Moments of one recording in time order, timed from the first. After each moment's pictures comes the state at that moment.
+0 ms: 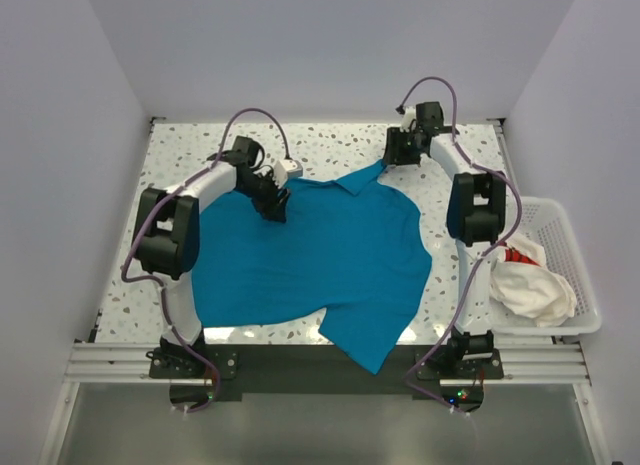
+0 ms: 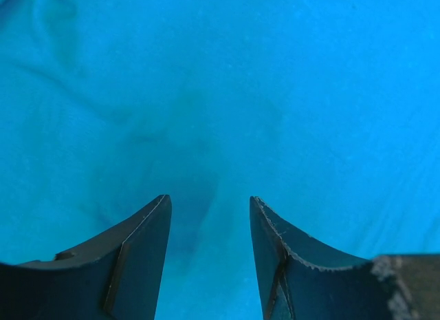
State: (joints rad) left arm -0.25 1.98 1.43 -0.66 0.63 0.65; right arm 0.09 2.37 2.01 -0.54 -0.33 0.04
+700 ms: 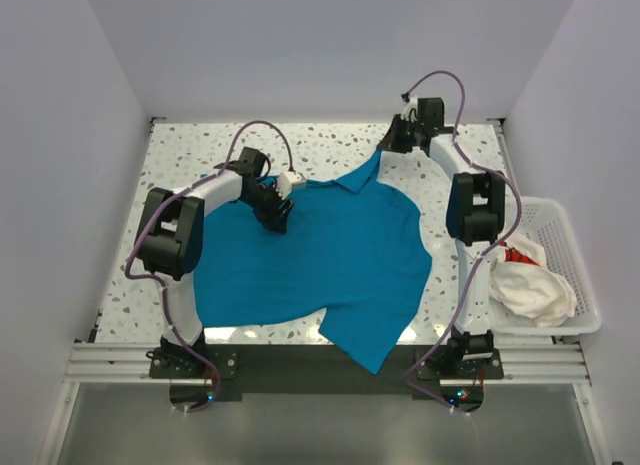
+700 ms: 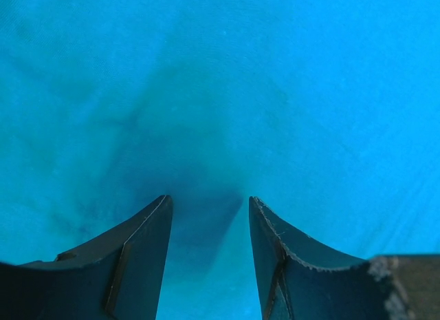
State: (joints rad) left arm -0.28 1.98 1.34 -0.61 0.55 0.60; right arm 0.09 2.40 2.02 -0.34 -0.47 0.29
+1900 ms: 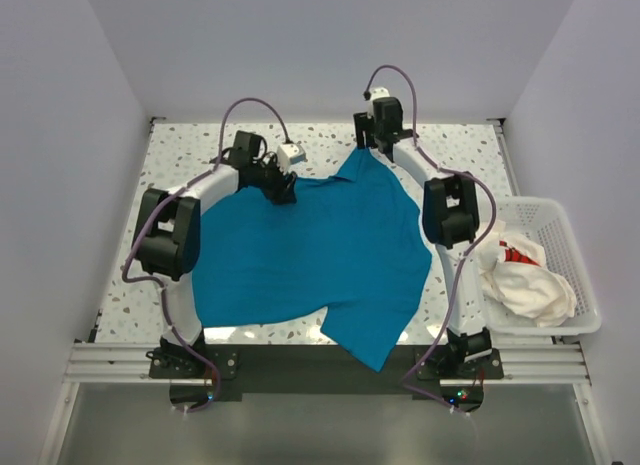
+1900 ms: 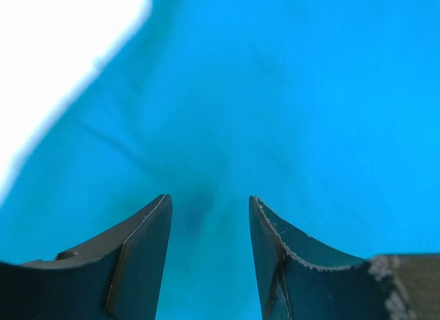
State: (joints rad) left arm -0.26 1.97 1.37 -0.40 0.63 0.51; right arm 0.29 2.45 2.09 -0.20 0.15 0.00
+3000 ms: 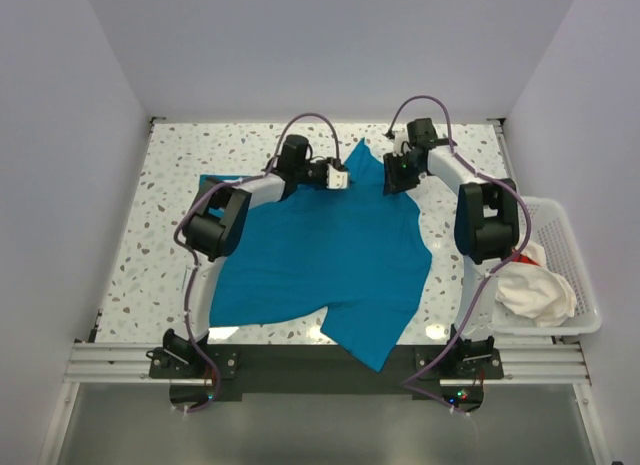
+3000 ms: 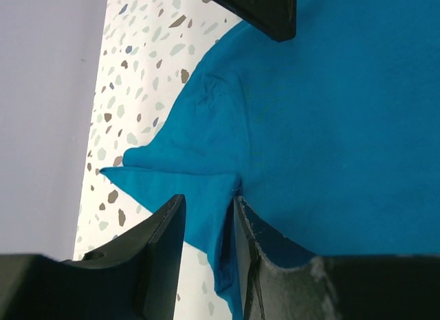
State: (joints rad) left arm -0.45 2.31 1.59 0.25 0.81 1.03; right arm 0.16 2.12 1.66 -0.64 -0.29 -0.03
